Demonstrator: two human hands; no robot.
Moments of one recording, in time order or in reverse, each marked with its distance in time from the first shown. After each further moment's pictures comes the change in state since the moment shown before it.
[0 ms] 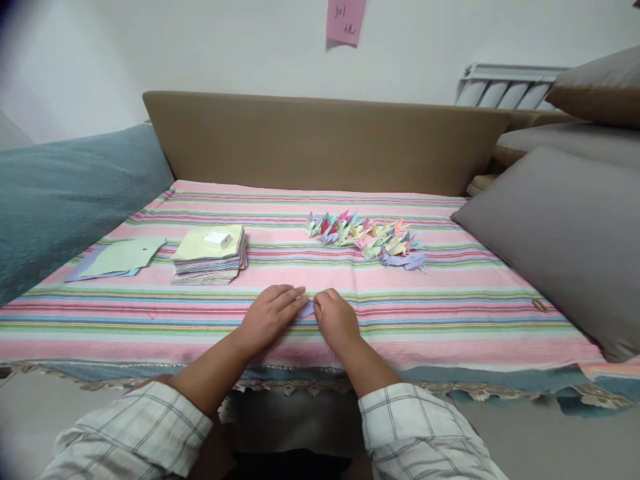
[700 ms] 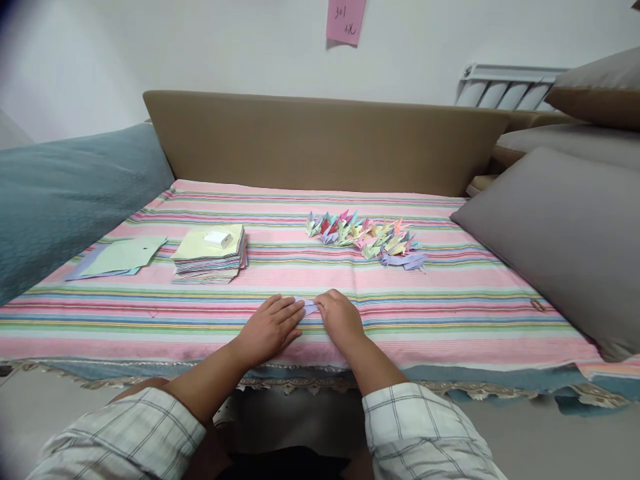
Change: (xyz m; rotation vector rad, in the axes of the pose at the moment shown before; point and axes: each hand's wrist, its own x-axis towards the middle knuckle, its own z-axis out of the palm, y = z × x) left_hand -0.022 0.009 0.013 0.035 -0.042 0.049; right_hand 0.000 0.009 -0.006 0.107 -0.106 0.018
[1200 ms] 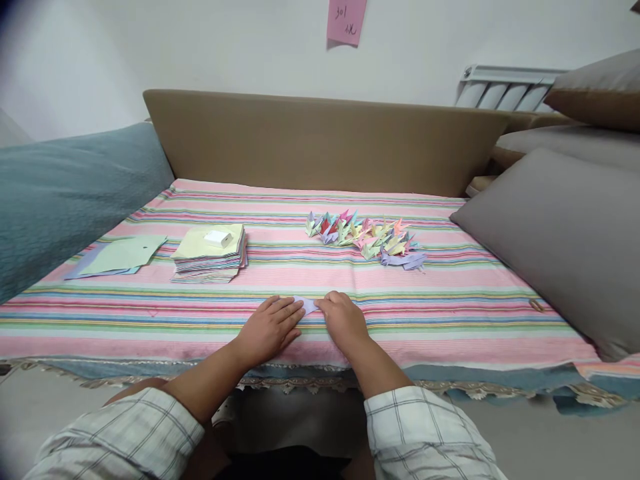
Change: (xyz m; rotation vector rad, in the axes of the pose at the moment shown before) left_hand -0.002 0.000 0.004 0.035 0.033 0.001; right_hand -0.008 0.010 0.002 -0.184 -0.010 -0.068
